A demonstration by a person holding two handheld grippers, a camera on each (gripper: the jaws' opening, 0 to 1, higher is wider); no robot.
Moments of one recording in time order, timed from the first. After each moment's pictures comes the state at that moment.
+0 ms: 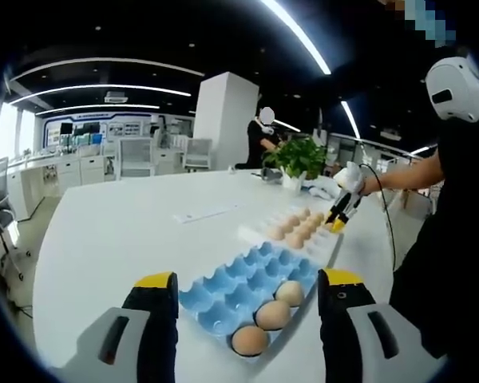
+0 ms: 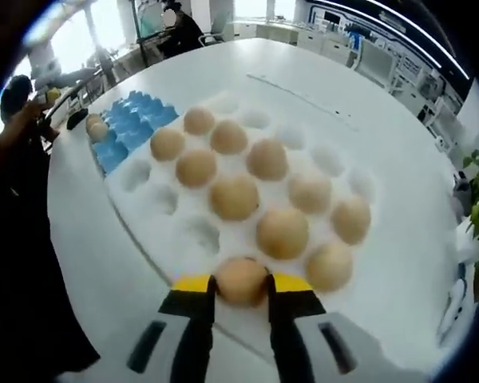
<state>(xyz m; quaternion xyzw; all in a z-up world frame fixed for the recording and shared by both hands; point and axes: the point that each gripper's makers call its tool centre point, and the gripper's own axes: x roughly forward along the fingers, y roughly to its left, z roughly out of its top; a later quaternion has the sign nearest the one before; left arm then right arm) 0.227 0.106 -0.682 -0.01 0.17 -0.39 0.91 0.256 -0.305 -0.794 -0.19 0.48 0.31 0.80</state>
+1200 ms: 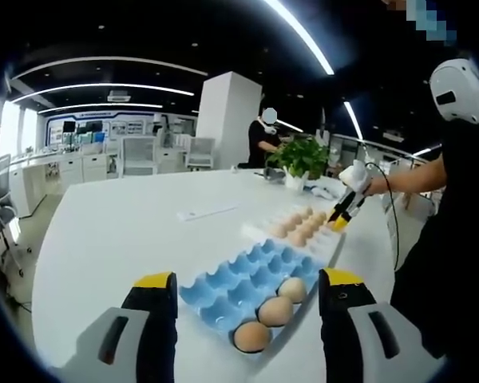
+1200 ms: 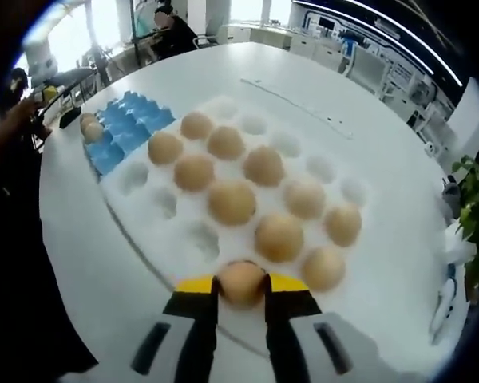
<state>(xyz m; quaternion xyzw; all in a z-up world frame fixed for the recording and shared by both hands) 0.226 0.111 -0.686 -0.02 0.17 -0.38 0.91 0.258 -0.302 -0.788 -0.23 0.47 0.30 0.80</state>
